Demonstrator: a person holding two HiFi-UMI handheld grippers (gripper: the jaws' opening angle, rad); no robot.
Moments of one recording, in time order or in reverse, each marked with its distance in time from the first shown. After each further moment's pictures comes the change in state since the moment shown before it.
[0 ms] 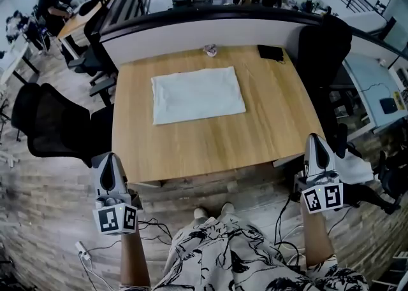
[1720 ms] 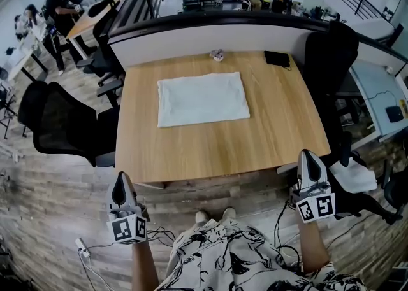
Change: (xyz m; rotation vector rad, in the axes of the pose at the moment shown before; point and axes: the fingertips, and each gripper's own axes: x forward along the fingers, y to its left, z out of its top) left arm -0.045 -0.003 -0.052 0.018 0.075 0.110; right arm -0.015 0.006 -0.047 0.041 0.049 0.075
